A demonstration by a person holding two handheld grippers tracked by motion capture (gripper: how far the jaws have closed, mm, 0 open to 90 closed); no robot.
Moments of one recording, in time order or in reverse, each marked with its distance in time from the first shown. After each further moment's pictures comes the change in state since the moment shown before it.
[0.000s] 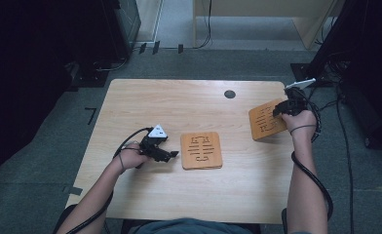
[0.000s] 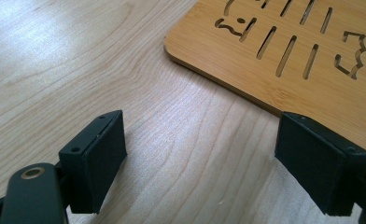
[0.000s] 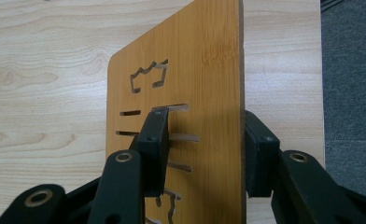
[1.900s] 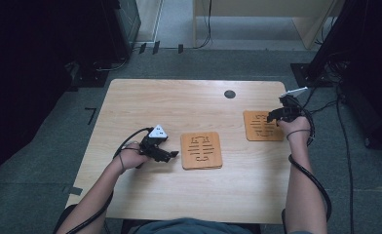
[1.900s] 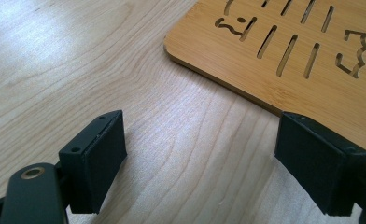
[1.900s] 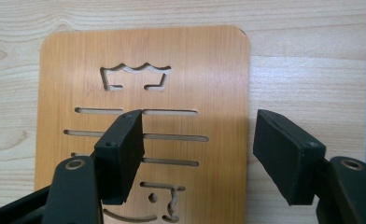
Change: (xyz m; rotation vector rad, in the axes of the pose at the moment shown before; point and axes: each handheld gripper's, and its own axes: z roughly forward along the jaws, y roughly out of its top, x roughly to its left) left arm 0.000 0.000 0.000 0.000 0.003 0.008; right arm -0.010 -0.009 0.044 0.039 0.006 -0.034
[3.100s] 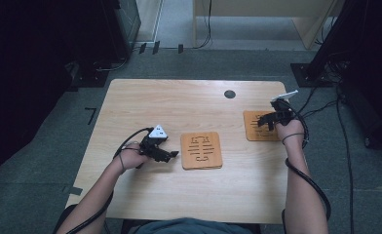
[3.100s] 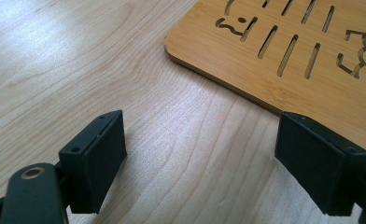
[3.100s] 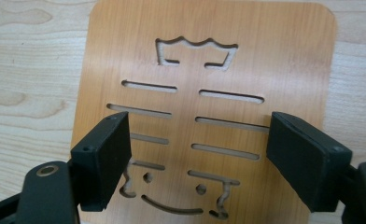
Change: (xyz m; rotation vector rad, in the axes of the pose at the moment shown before) left arm 0.000 0.000 0.000 -0.002 0.004 -0.001; right arm 0.023 -0.013 0.009 0.018 0.066 -0.101
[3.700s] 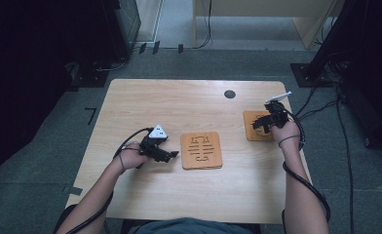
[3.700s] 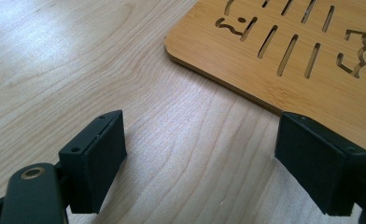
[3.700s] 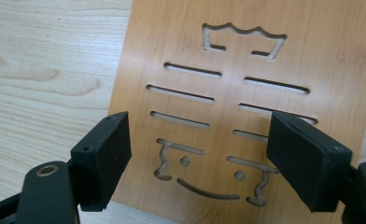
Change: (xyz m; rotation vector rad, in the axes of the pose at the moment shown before) left arm 0.000 0.000 0.000 -0.002 0.001 0.002; right arm 0.023 -0.009 -0.003 0.003 0.004 -0.079
